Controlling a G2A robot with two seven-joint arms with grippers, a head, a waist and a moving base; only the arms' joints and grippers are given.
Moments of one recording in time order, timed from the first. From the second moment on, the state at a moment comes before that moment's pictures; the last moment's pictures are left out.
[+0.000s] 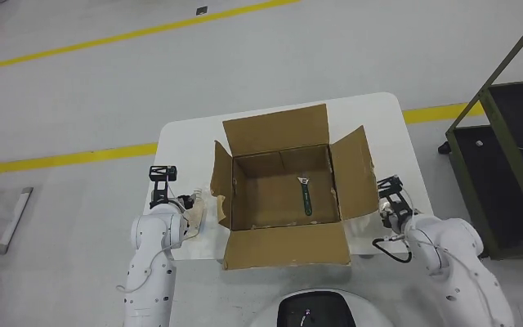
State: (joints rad) left arm 1.09 -1.28 -1.51 -1.58 1.58 0.04 -0.99; right arm -1.38 -1.40 1.52 -1.84 -1.53 -0.13 1.16
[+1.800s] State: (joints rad) left arm 1.09 -1.28 -1.51 -1.58 1.58 0.04 -0.99; right arm -0.71 -1.50 0.82 -1.44 -1.66 0.00 1.28
